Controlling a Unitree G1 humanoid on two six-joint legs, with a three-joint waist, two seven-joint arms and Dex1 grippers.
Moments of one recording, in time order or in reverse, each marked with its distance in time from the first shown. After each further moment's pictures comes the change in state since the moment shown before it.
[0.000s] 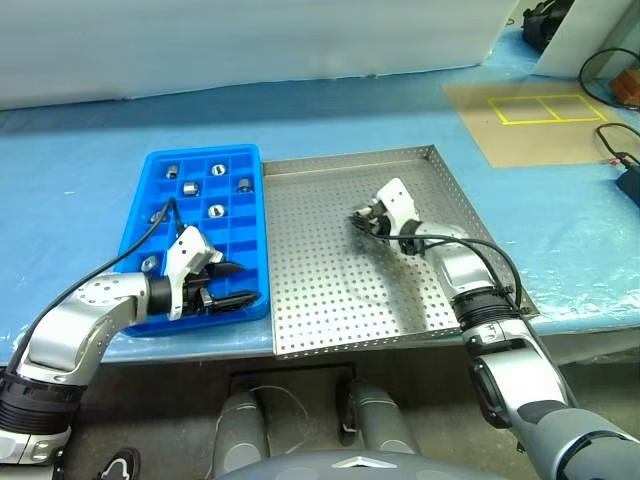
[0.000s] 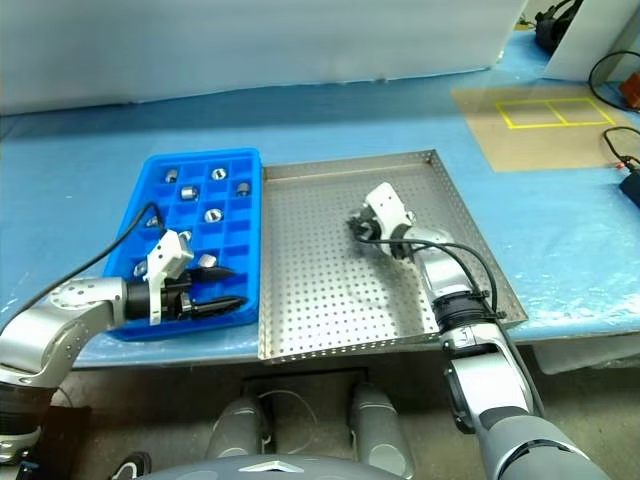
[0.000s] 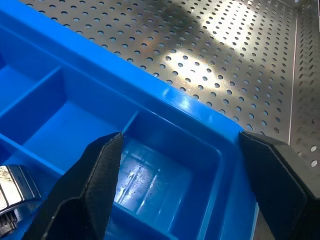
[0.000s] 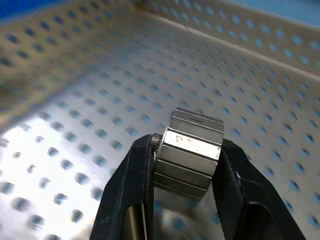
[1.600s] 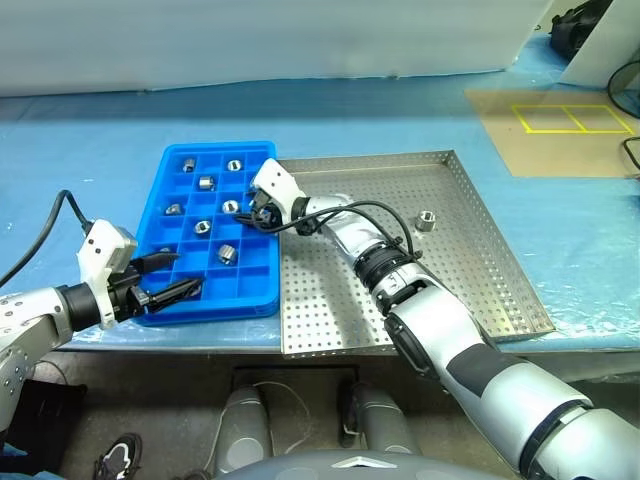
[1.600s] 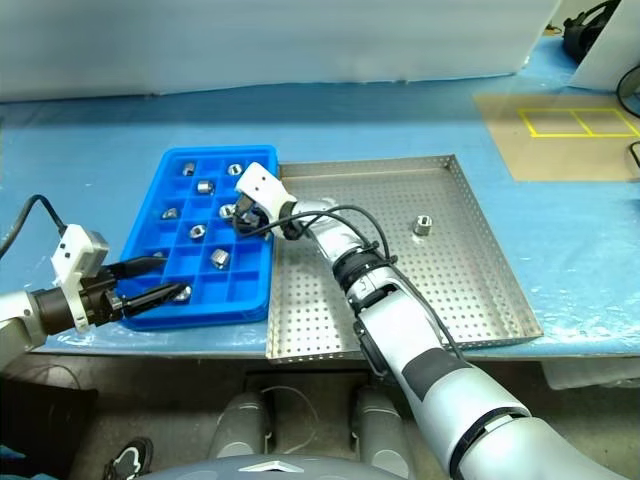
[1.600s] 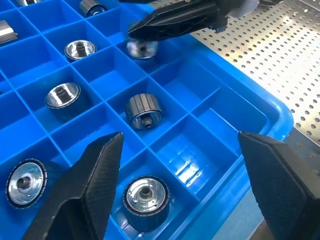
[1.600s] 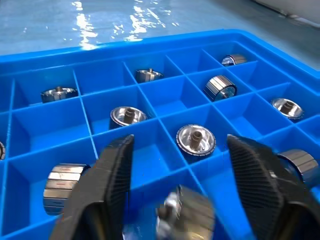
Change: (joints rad) left arm 0.233 0.054 0.382 -0.164 -0.134 0.080 0.127; right arm -0.421 0.373 0.123 0.604 -0.106 -0.296 -0.050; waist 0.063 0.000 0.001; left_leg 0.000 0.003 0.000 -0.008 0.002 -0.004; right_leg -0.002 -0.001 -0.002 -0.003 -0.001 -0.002
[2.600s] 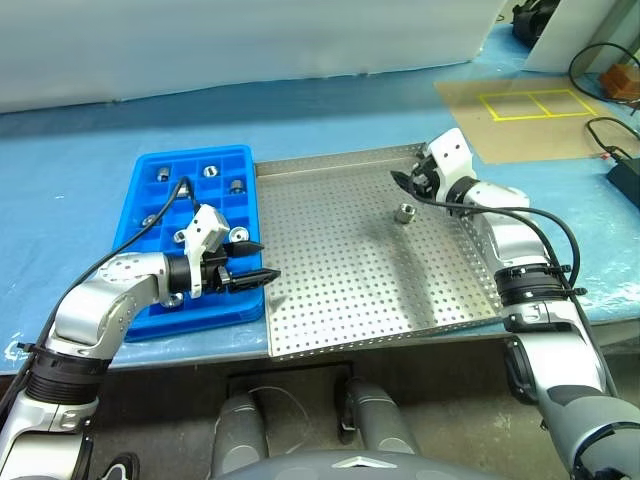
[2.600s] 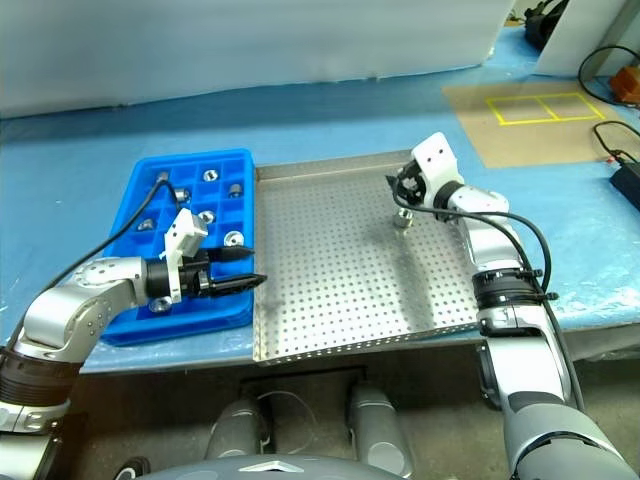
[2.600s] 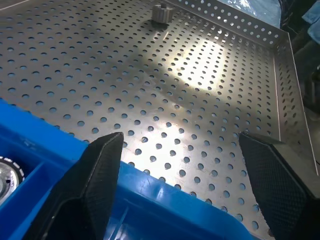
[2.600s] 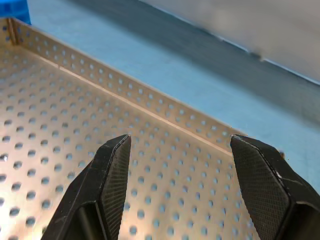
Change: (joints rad) left arm -0.408 -0.164 -0.451 0.251 0.105 -0.092 -0.112; right arm 0.378 -0.568 -0.242 -0.606 0.039 0.250 -0.101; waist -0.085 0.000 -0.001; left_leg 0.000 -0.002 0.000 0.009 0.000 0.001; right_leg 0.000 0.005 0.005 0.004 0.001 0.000
